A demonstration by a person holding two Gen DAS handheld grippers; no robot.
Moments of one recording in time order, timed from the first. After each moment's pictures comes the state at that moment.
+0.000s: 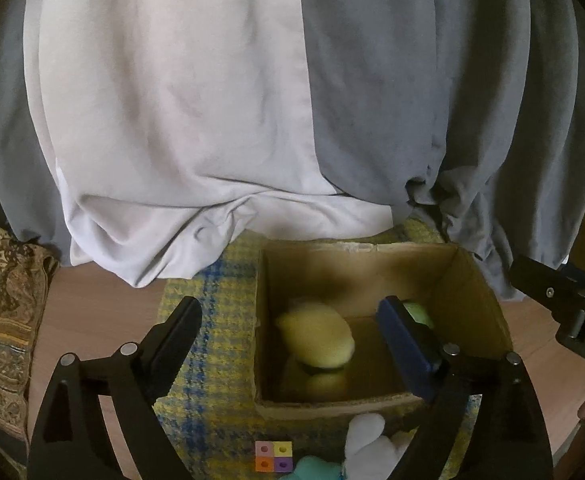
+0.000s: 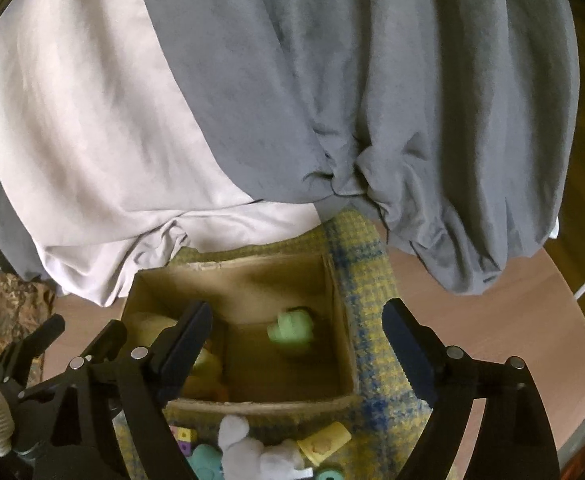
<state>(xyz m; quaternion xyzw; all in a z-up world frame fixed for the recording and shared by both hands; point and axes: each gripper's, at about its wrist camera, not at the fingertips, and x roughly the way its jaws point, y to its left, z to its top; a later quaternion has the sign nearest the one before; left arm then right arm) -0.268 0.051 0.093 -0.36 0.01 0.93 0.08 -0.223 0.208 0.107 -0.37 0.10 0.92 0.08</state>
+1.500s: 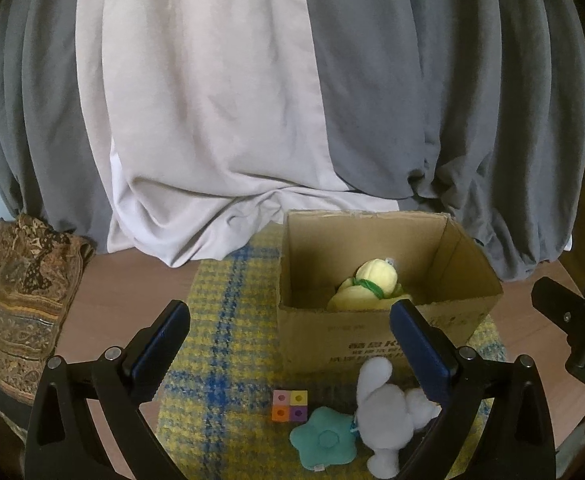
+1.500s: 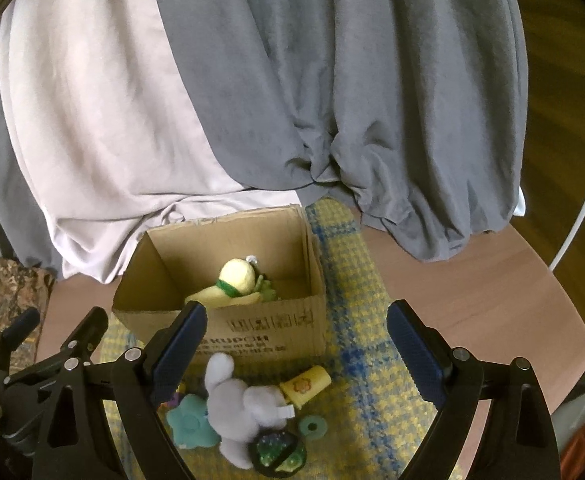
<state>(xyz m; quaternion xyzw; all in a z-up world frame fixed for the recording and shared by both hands) -0.175 0.040 0.092 -0.32 0.03 0.95 0.04 -0.130 0.193 0.101 -0.34 0.09 0.93 0.10</state>
